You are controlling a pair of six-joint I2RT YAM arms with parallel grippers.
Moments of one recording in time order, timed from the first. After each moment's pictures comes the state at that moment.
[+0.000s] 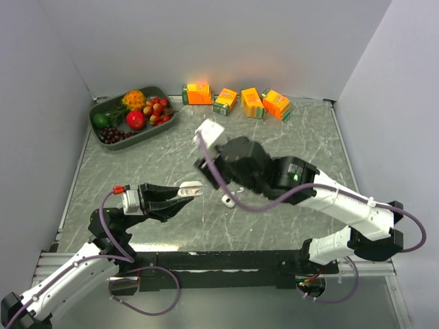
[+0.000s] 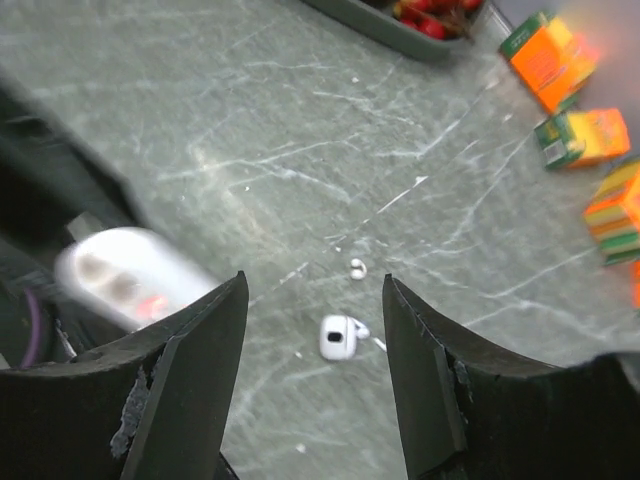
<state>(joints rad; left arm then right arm) -0.69 0.41 0.24 0.72 0.52 -0.25 1.25 1.37 1.71 -0.82 0.40 -0.02</state>
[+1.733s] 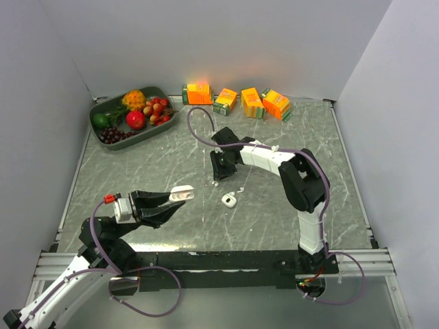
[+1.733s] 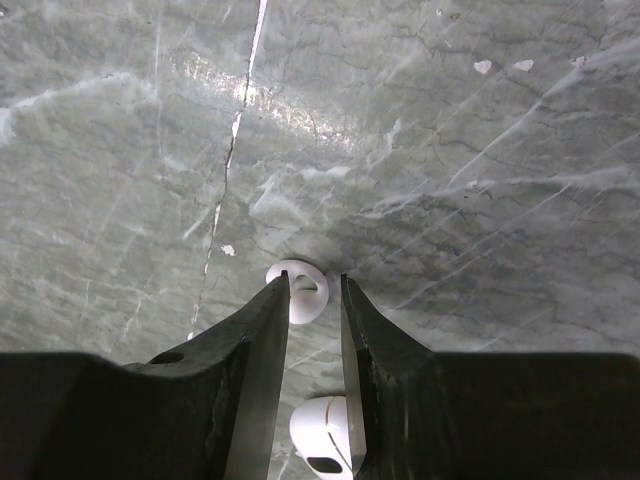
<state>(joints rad) -0.69 0.15 0.24 0.42 0.45 -0.21 0.65 2.00 1.42 -0.52 -0.16 0.39</state>
